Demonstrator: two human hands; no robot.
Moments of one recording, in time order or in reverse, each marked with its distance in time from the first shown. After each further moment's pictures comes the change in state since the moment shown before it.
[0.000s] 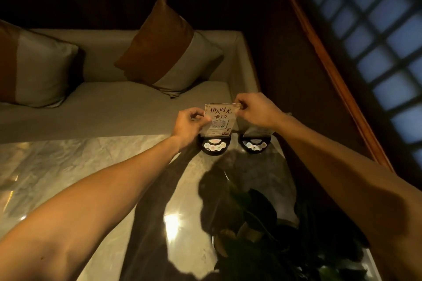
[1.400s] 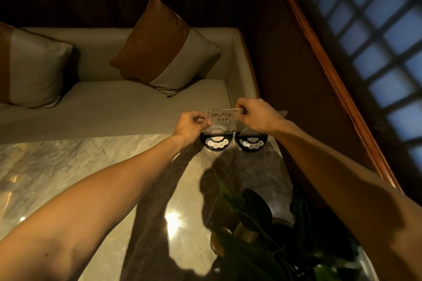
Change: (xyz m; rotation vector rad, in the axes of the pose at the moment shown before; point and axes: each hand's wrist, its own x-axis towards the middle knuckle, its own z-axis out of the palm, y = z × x) left_hand 0.012 -0.011 0.019 0.072 -0.048 -0.113; right_hand -0.018 0.010 0.004 -0.013 -0.070 0.102
